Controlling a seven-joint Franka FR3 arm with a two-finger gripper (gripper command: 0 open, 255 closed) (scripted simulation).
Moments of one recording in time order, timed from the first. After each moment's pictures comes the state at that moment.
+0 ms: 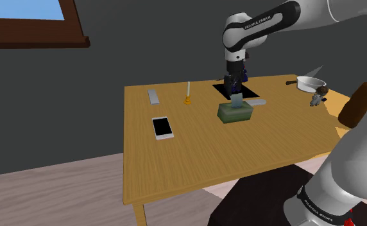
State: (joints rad) arm -0.08 0.00 -0.23 -2.02 -0.11 1.84 -0.27
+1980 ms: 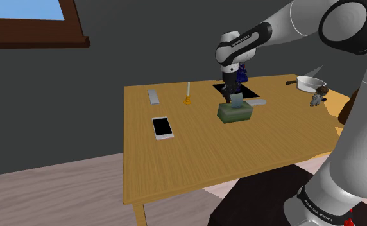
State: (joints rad) arm -0.12 0.22 -0.26 -1.94 -0.07 1.96 -0.33
